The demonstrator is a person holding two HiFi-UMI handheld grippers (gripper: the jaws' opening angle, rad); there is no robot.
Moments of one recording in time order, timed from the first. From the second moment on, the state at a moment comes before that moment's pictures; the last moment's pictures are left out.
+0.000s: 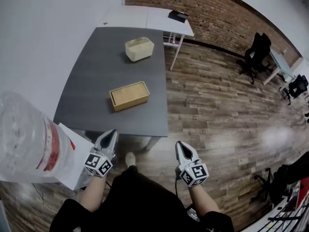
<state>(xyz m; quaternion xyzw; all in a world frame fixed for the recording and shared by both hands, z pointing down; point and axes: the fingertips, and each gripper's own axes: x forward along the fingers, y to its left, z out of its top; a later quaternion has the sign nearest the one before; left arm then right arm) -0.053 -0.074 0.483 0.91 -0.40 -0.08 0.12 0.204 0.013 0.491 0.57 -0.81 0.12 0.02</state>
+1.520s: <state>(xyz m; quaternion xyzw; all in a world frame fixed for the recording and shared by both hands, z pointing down) -0.093 -0.268 0.625 0.76 -0.57 0.06 0.31 0.154 -0.304 0.610 0.42 -0.84 0.32 0.14</state>
